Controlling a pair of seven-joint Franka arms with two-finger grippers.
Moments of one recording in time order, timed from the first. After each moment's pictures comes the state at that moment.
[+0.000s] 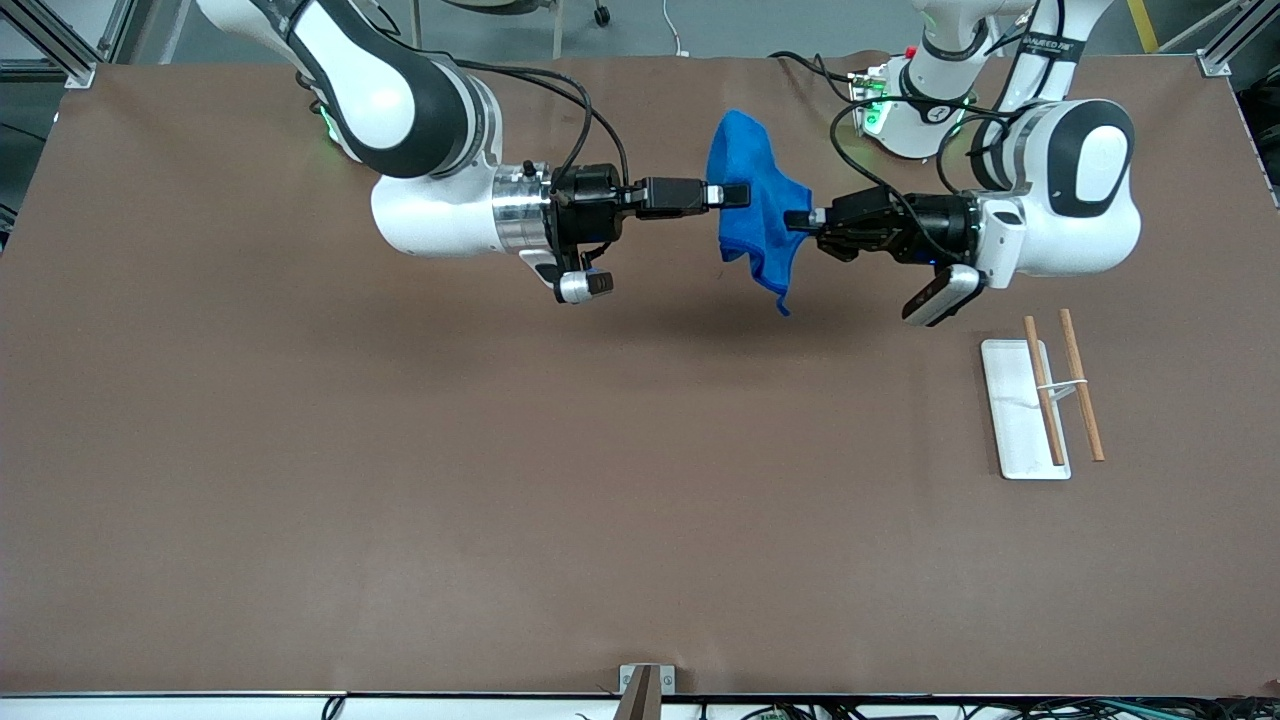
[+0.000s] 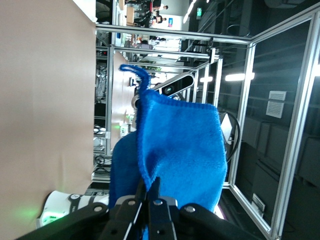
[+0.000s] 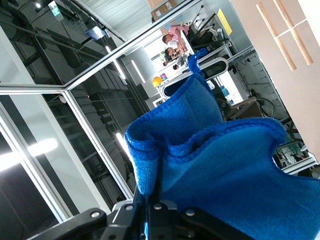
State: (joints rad) left arm 0.04 -0.01 -0.22 -2.23 -1.68 1.66 0.59; right arm 0.29 0.30 0.46 -1.70 1.96 2.23 -0.15
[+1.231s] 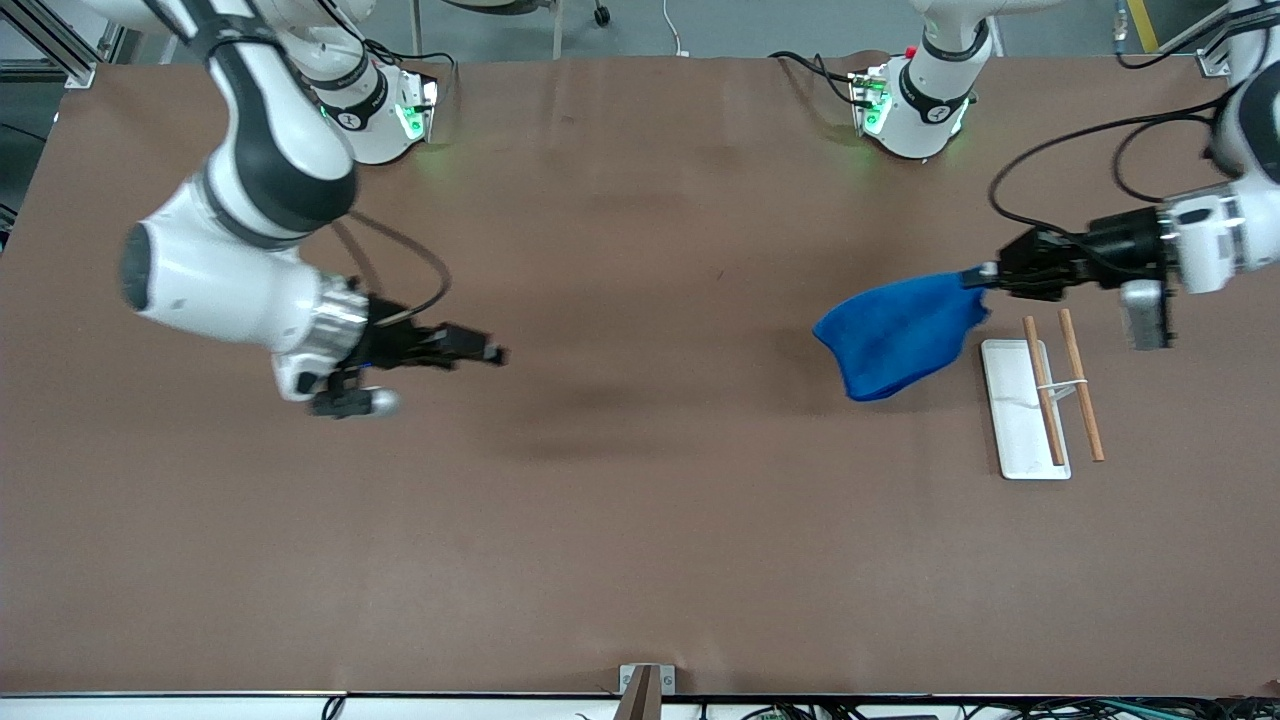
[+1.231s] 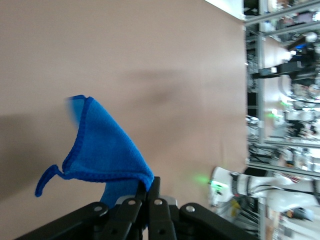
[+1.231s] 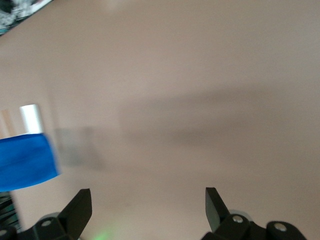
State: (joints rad) left arm 0.07 -0.01 0.11 -1.98 -0.84 1.67 0.54; right arm -0.14 0.27 0.42 -1.73 0.40 2.05 0.21
